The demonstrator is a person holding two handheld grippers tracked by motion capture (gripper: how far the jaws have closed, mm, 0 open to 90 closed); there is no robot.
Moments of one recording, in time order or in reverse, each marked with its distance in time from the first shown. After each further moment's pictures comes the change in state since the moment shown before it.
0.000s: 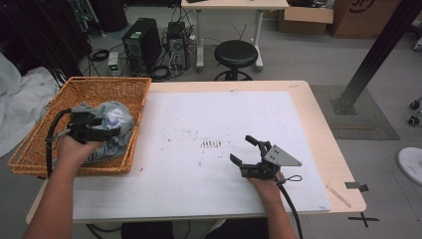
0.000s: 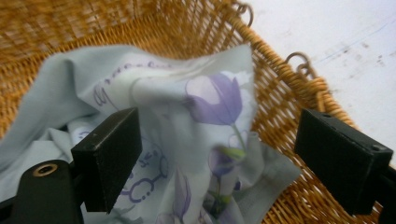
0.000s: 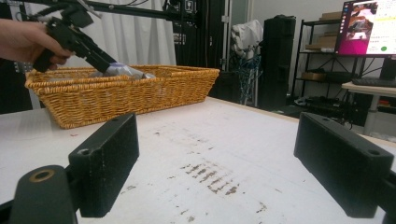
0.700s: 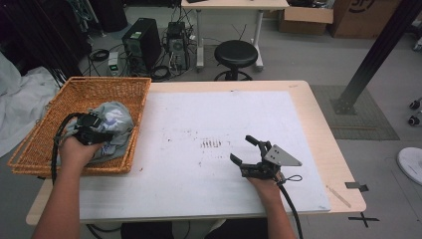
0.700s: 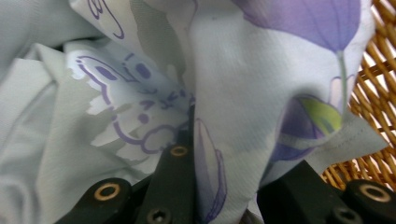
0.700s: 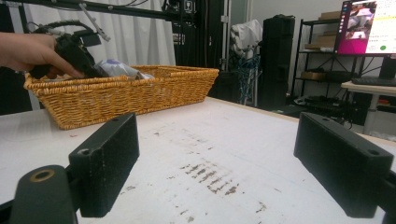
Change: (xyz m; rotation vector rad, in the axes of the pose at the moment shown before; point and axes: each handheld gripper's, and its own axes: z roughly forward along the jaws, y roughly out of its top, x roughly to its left) left arm 0.006 -0.007 0.013 0.219 0.121 -0.060; right arm -0.001 0.000 0.000 -0.001 -0.002 0.003
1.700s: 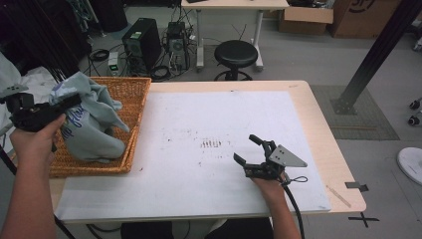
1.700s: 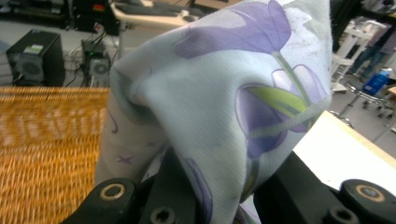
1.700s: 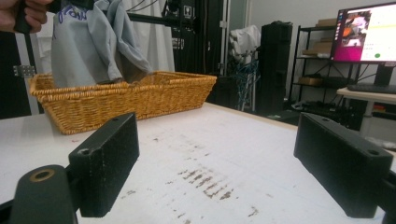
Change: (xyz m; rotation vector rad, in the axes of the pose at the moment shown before) left arm 0.028 0.001 -0.138 -0.697 -0.260 -0.179; right arm -0.001 0.011 -0.012 -0.020 -0.006 -0.013
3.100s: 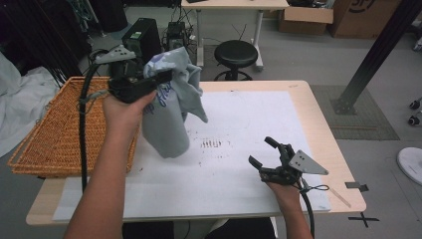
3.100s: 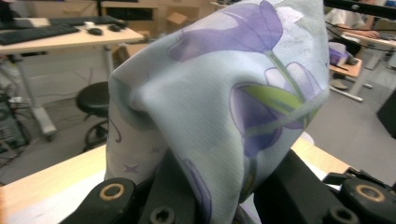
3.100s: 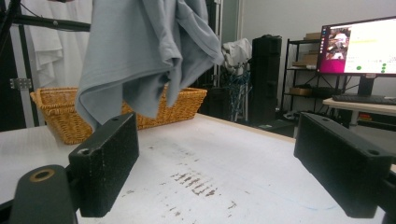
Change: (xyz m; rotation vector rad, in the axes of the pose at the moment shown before) left arm -0.199 0.046 0.117 0.055 -0.255 0.192; right arm -0.007 0.012 -0.041 -0.053 -0.027 0.004
